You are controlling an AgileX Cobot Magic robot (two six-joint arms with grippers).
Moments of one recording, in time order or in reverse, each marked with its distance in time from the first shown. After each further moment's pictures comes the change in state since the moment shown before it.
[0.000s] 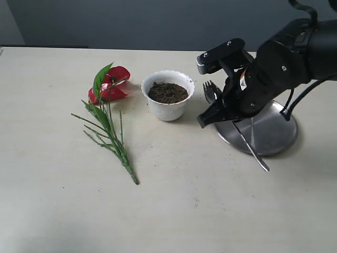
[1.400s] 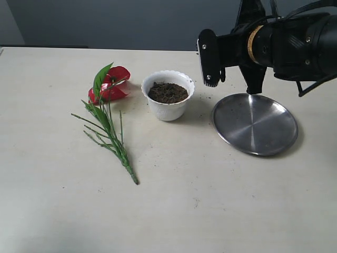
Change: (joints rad) left arm 0.000 0.000 0.000 0.000 0.000 0.000; right arm 0.000 -0.030 0.000 -1.180 -0.167 -0.209
